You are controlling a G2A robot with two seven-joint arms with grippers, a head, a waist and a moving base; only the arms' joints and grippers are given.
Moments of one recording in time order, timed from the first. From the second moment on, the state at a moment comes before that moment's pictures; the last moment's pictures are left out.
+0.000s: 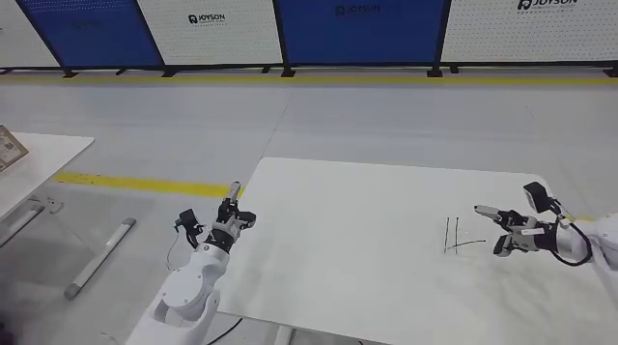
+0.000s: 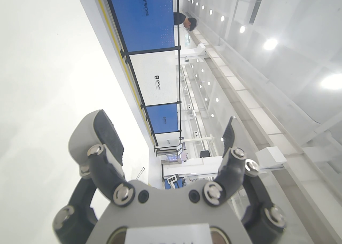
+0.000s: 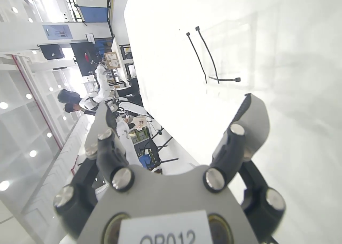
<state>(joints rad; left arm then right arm) 1.73 -1.15 -1.60 -1.80 -0.42 0.00 0.00 -0.79 -0.92 1.06 -0.99 0.22 0.19 1.16</state>
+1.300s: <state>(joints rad) 1.73 -1.15 -1.60 -1.80 -0.42 0.00 0.00 -0.81 -0.89 1.11 -1.00 0.11 0.05 1.13</state>
